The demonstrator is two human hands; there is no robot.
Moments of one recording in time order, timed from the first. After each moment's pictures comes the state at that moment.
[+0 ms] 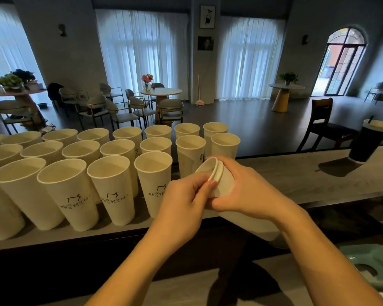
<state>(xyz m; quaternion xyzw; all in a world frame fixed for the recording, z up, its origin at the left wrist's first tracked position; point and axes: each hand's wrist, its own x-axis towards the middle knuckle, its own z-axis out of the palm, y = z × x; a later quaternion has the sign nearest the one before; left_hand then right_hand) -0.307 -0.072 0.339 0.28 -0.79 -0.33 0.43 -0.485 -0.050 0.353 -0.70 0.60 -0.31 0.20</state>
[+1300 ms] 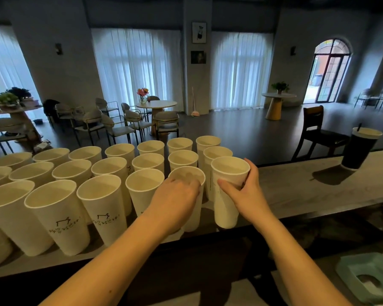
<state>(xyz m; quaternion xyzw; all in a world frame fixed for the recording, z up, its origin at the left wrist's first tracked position) -0.333 -0.145 0.335 0.33 -0.92 0.13 0.17 -0.520 -0.093 0.301 -0.47 0.62 -0.58 0.22</state>
